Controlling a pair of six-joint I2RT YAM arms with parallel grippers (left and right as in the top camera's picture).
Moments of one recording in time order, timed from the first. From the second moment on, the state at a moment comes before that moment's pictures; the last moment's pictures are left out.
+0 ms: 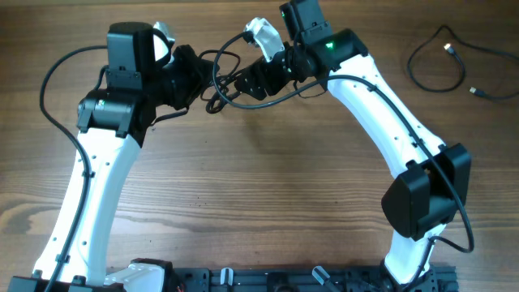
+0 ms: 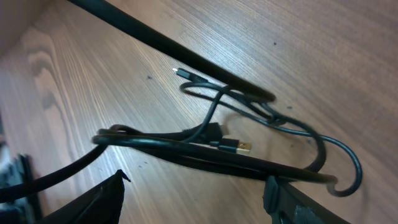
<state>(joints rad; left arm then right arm) -0.14 1.42 1.37 -0.65 0.49 -0.90 0.47 1.98 1.84 -0.83 -0.54 -0.18</state>
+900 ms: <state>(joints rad) -0.05 1.42 1.37 -0.78 0.99 -0.43 0.47 1.91 1.84 -0.77 -0.55 -0.33</state>
